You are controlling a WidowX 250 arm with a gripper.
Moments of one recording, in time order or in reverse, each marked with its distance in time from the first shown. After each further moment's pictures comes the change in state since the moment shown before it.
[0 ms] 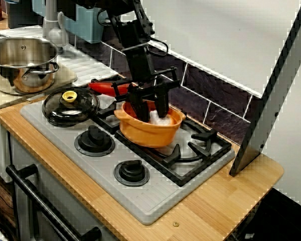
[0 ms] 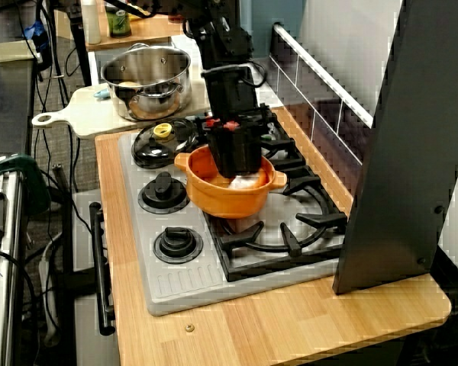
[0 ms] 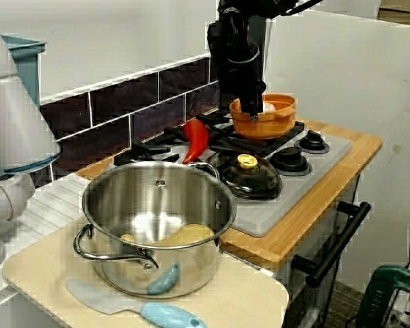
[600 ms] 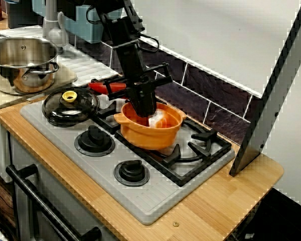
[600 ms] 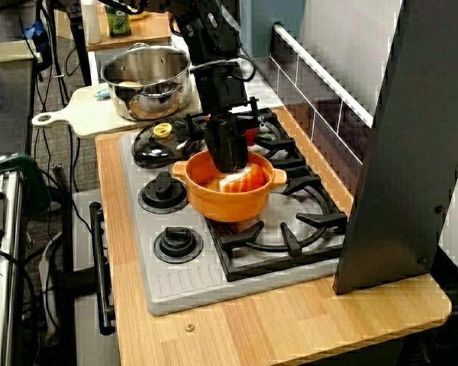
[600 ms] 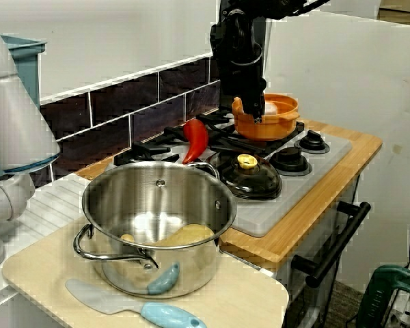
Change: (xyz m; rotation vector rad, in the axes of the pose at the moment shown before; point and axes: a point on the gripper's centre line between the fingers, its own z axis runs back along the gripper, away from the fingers) arm -0.002 0.007 0.006 -0.030 -0.008 0.024
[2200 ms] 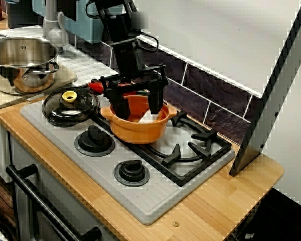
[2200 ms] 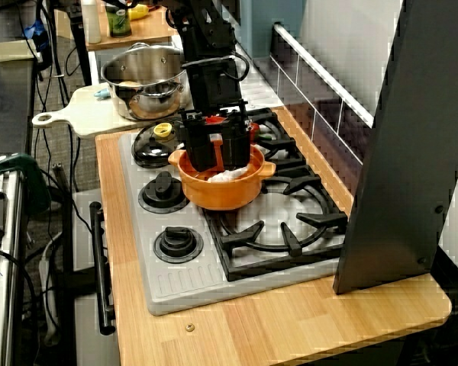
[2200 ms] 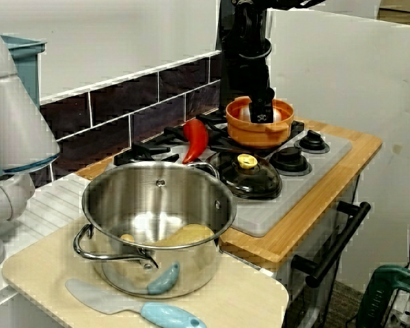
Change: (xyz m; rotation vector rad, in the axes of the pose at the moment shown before) arm -0.010 0.002 0.005 0.063 -0.011 -0.124
